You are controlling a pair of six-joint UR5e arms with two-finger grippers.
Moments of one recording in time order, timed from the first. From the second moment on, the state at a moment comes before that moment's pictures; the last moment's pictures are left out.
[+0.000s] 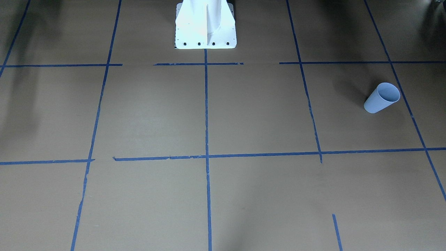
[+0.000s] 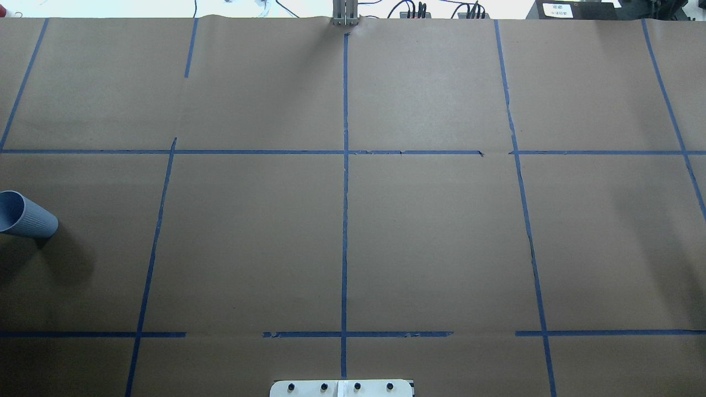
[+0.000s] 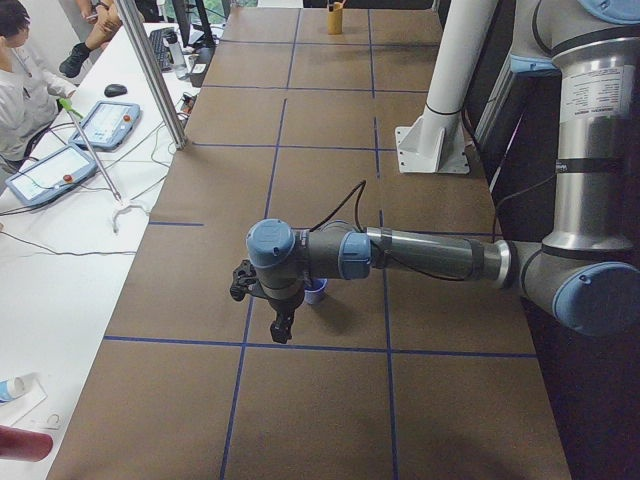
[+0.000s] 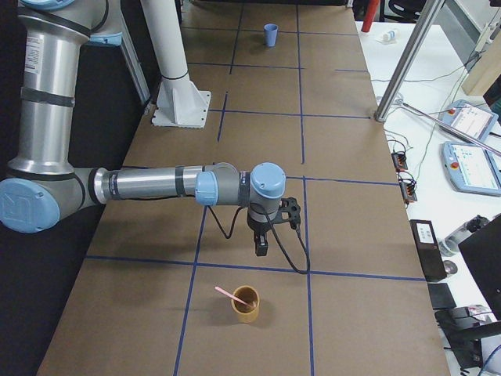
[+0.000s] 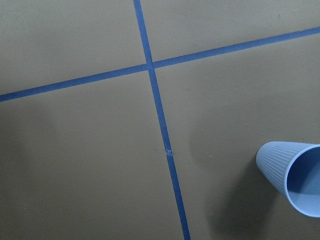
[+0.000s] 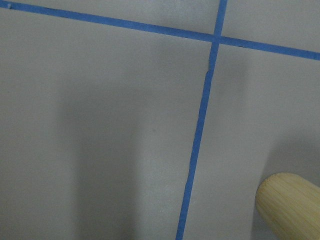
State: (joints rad) left arm -1.55 -1.51 -1.74 -1.44 -2.37 0.21; right arm 1.47 -1.75 1.84 -1.64 2.34 -0.08
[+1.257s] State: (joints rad) left arm -1.54 -1.46 -1.76 -1.50 -2.40 0.20; right arm 1.47 -1.75 1.84 -1.64 2.35 -0.08
